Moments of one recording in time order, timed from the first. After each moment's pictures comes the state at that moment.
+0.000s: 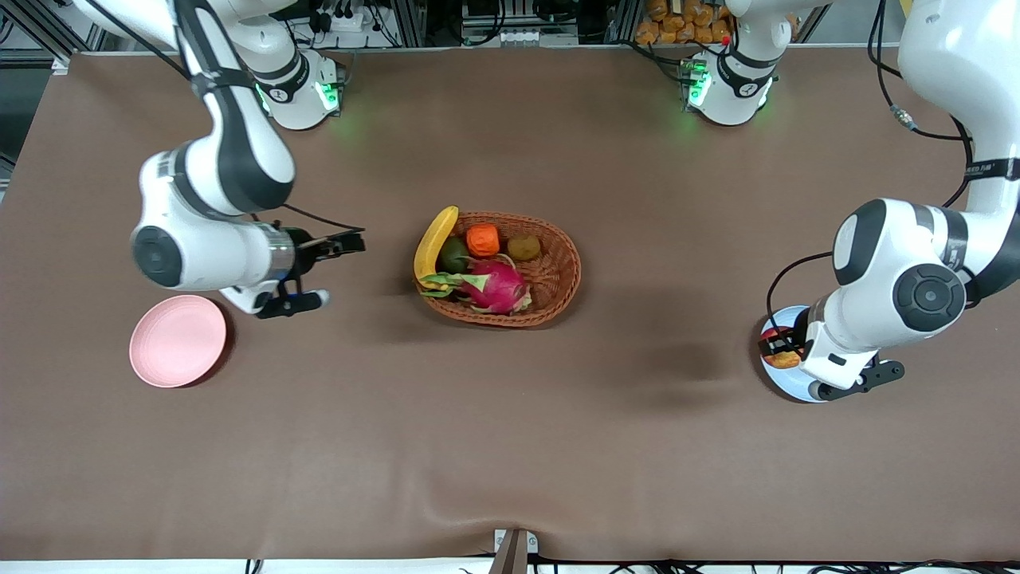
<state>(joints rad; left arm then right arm) 0.25 0.52 -0.42 -1.62 0.27 1.99 -0.55 0.30 0.28 -0.02 -1.84 0.38 1.76 0.02</state>
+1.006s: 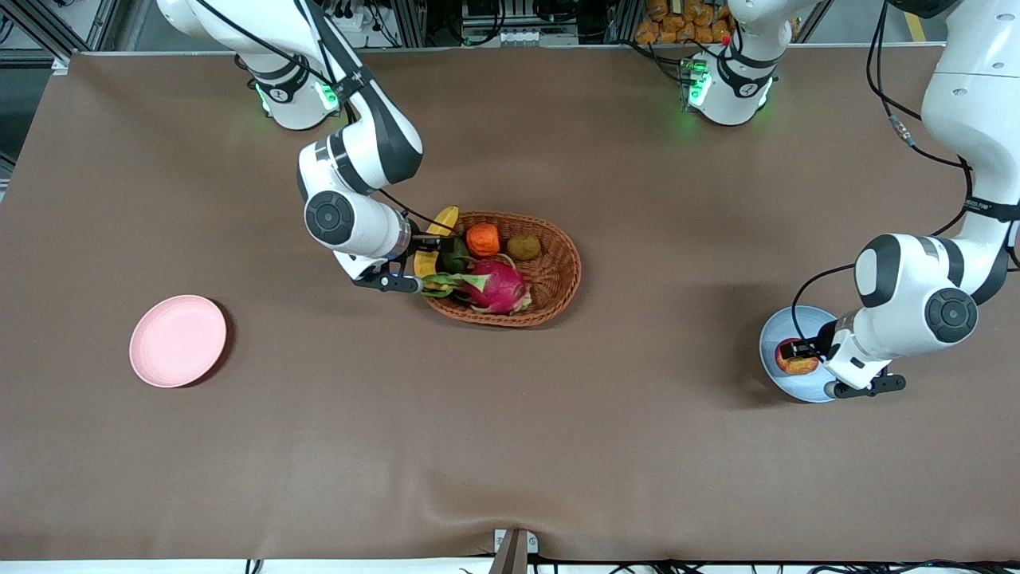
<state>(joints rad) 0.43 0.65 -0.42 -1.75 0.28 2.27 -0.23 0.59 0.36 -0.04 -1.99 0.39 2.12 0.47</state>
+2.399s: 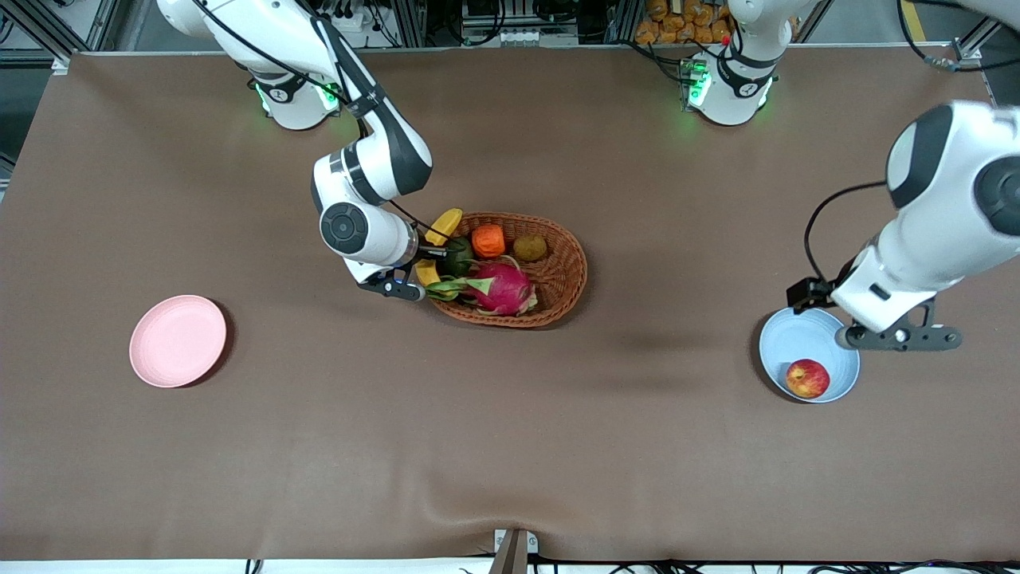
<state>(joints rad) 0.44 0.30 -0.69 -1.55 0.29 1.76 -0.23 0.60 0.41 -0.04 -1.97 0.39 2.16 0.56</state>
